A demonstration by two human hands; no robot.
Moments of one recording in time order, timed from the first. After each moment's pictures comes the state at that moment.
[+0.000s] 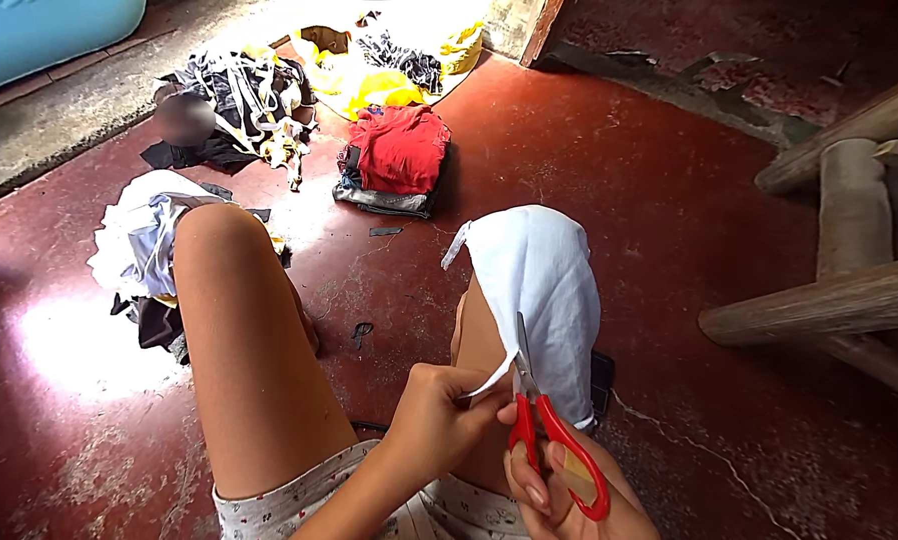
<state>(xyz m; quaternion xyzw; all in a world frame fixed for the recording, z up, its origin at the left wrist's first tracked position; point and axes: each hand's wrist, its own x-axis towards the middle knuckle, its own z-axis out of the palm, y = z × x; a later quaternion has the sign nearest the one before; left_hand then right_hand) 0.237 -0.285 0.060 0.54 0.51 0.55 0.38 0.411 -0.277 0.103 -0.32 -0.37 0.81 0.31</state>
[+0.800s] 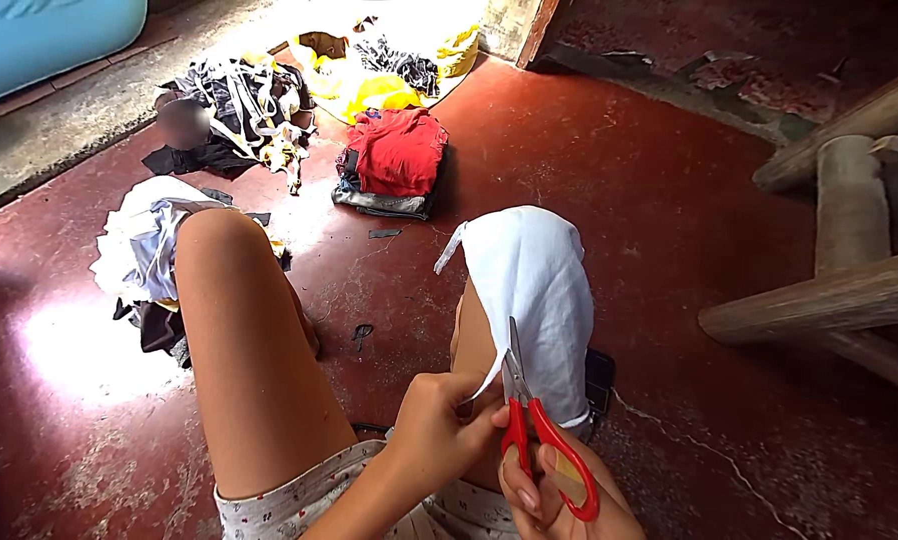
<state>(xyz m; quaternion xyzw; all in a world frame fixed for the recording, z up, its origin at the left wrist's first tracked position) 0.242 -0.291 0.050 0.56 0.51 0.54 0.37 0.411 -0.283 0.099 -0.30 -0.35 0.83 0.32</state>
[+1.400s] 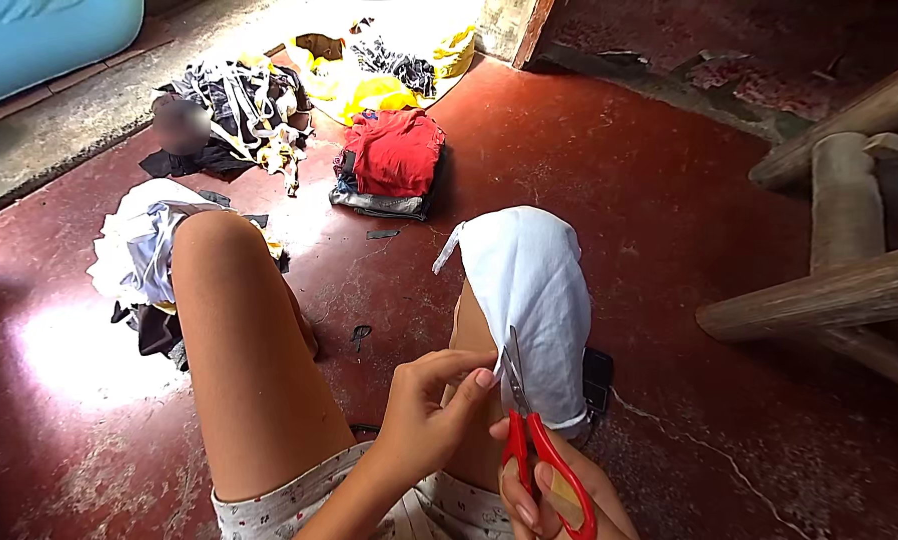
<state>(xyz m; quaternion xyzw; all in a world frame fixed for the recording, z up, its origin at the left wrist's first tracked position) 0.235 -0.288 0.063 0.50 0.50 0.59 0.38 0.414 -0.291 0.104 -0.31 -0.41 0.79 0.33</state>
